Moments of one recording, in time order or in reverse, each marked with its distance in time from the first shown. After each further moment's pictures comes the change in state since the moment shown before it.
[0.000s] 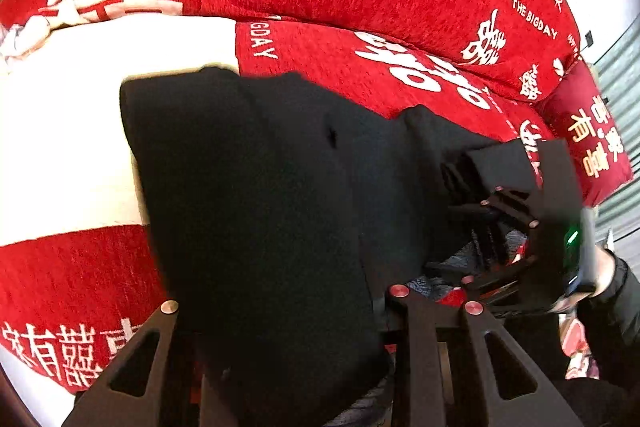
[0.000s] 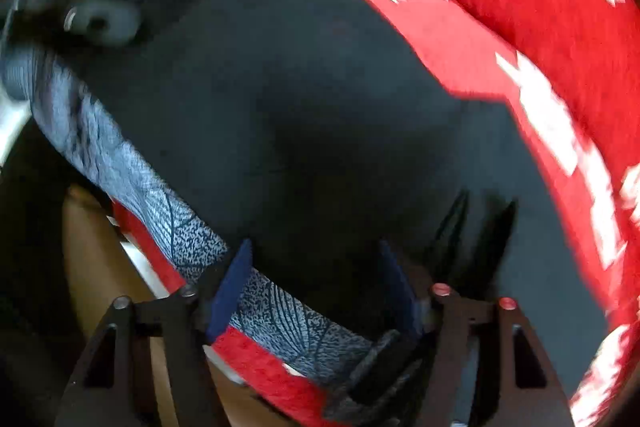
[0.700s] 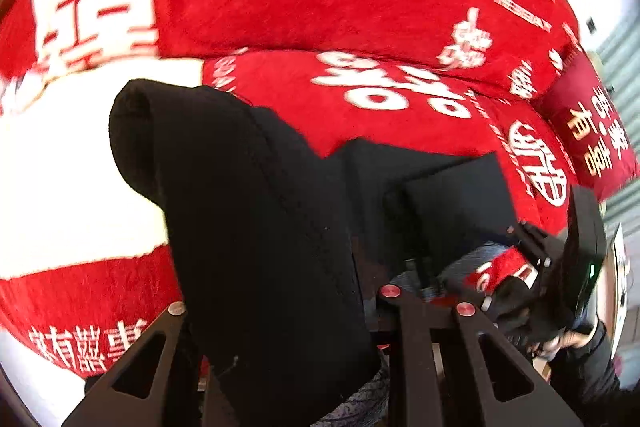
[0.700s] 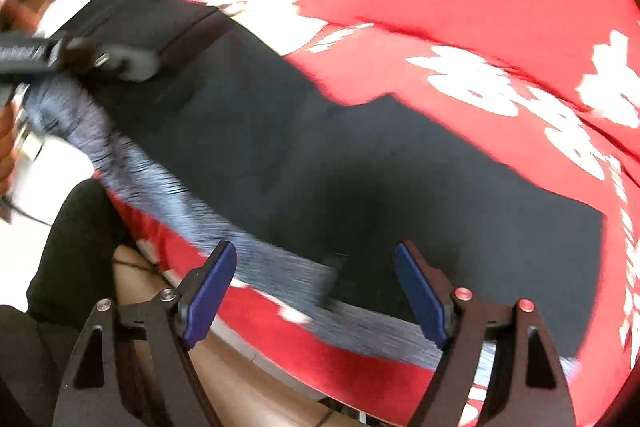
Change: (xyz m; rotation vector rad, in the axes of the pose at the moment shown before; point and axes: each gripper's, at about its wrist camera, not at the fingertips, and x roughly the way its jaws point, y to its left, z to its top) left arm -0.034 -0.102 0.044 0.058 0.006 0.044; right arm -0.096 -0.056 -0.082 0.287 -0.241 -0.043
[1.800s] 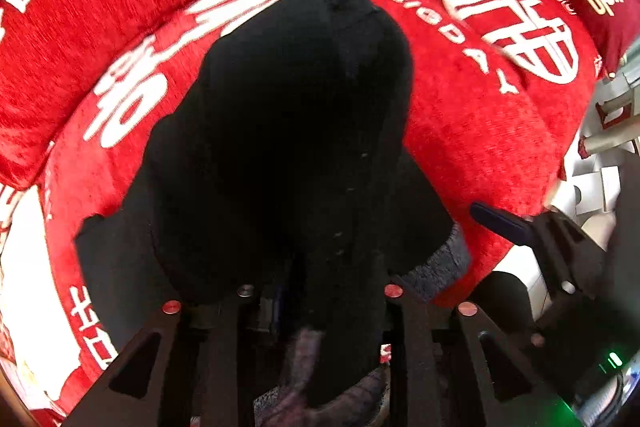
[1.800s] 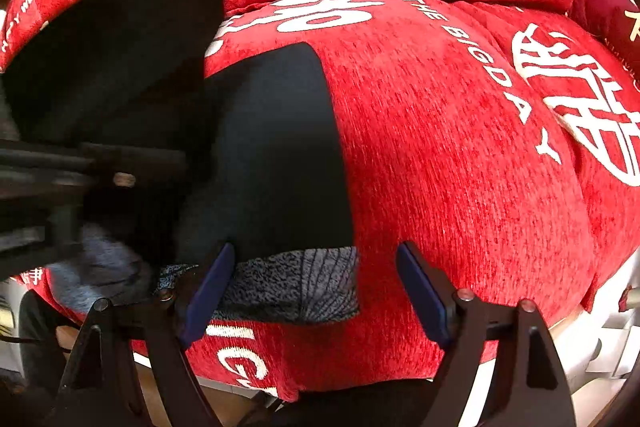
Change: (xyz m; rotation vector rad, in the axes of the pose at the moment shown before) left arm 0.198 -0.292 0.033 0.422 0.331 0.126; right arm -0.018 -0.187 -0.082 0.488 0.035 -0.212
